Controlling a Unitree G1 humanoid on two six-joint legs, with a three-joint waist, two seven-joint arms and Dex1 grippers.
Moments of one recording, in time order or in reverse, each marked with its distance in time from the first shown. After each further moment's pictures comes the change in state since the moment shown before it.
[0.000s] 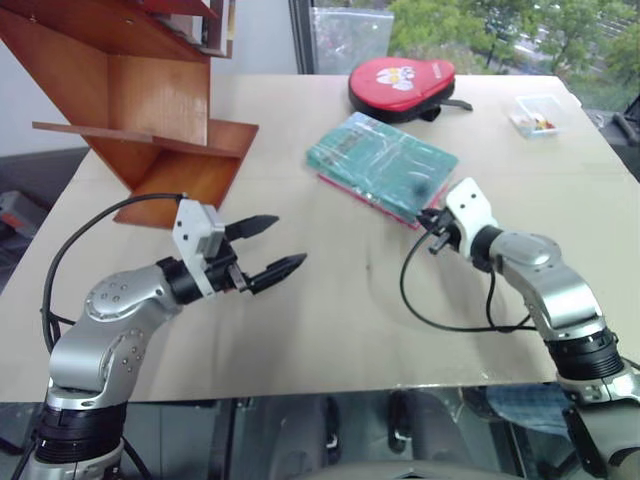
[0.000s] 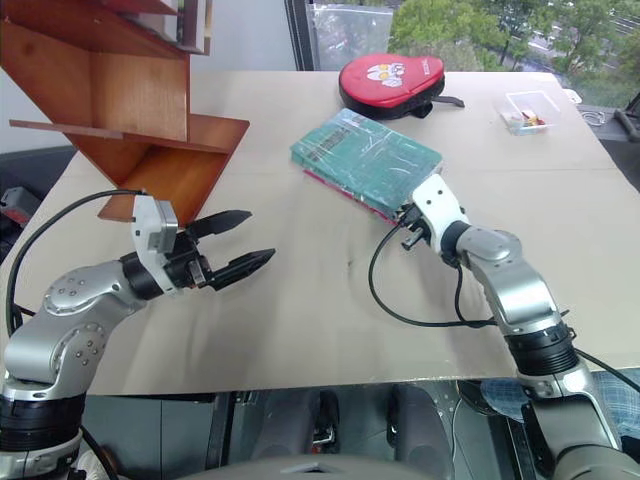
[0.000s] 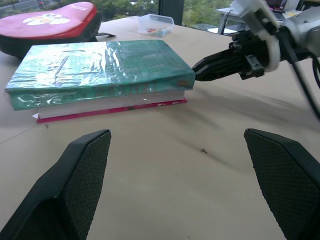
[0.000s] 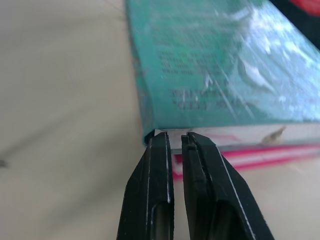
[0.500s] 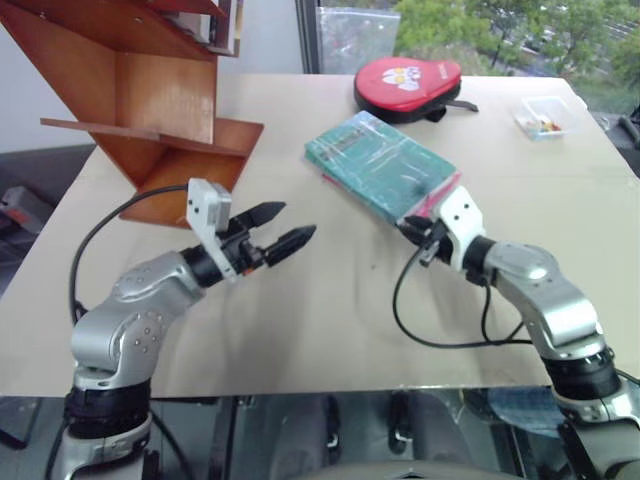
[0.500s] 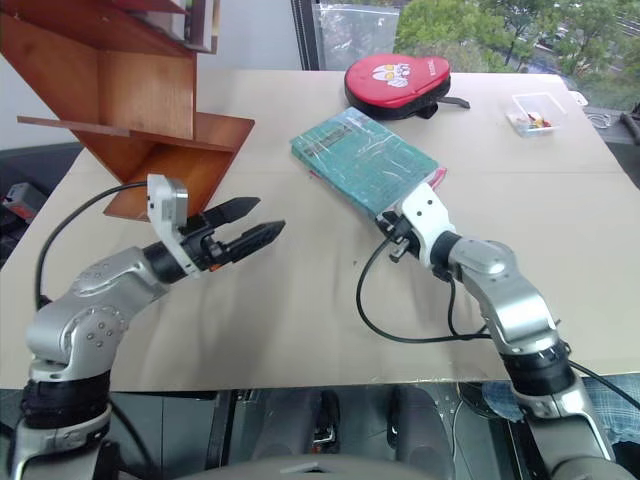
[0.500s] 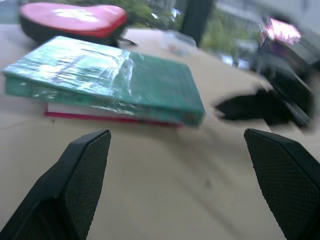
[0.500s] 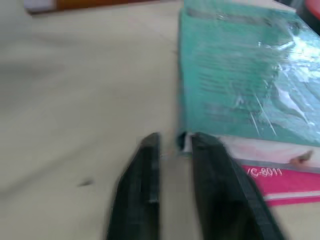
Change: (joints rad) left arm -0.210 -0.178 0.013 0.067 -0.227 0.377 0.341; right arm 0.142 -0.025 -0.093 -0.240 0.113 0.075 0.056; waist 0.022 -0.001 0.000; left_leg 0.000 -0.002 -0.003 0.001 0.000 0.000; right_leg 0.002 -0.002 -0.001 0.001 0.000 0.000
